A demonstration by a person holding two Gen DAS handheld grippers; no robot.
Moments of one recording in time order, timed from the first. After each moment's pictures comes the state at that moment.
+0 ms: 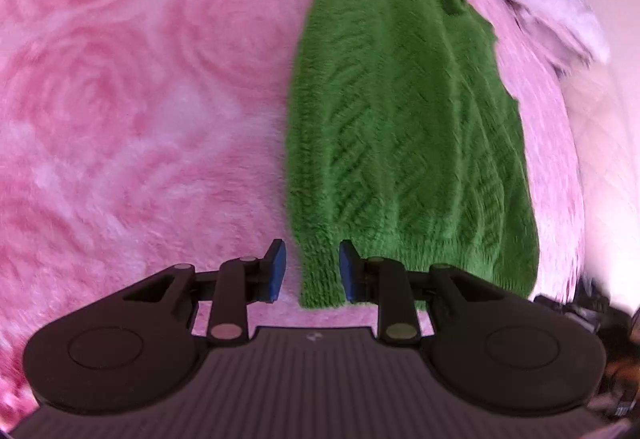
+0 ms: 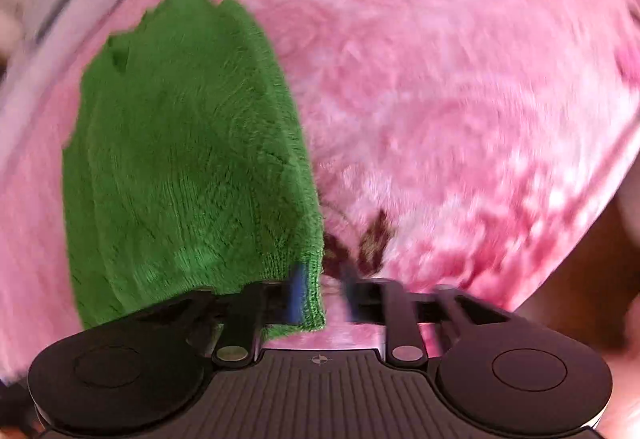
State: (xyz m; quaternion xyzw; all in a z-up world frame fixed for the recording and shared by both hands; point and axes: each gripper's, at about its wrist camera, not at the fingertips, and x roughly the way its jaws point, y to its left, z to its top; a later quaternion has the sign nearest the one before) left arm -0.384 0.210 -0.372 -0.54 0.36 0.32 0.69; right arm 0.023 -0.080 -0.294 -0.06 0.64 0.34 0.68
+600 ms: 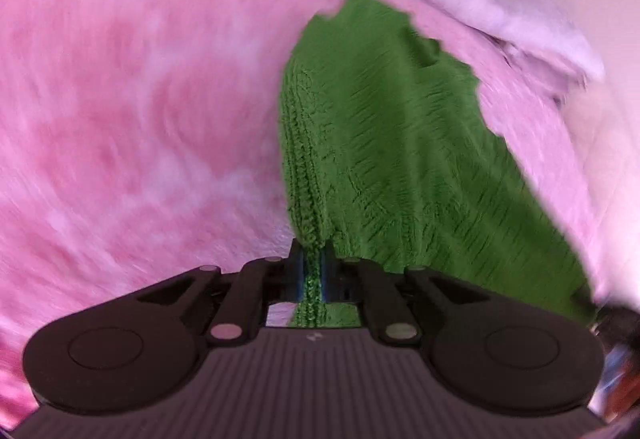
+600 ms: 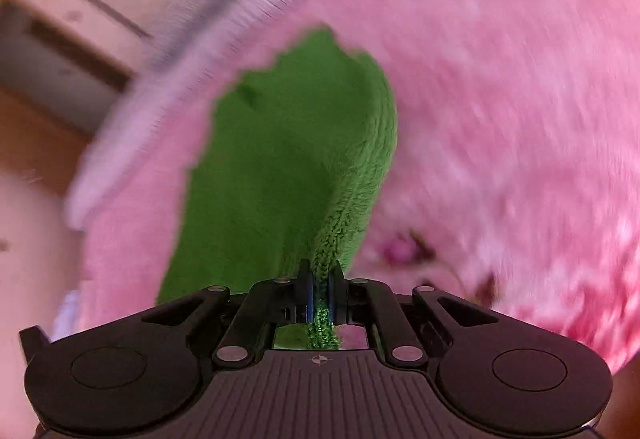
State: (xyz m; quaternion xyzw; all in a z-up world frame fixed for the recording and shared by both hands) left arm -0.355 0.158 -0.299 -0.41 0.34 0.39 0.75; right arm 0.052 -0.072 -0.261 0.00 0.55 0.53 0.64
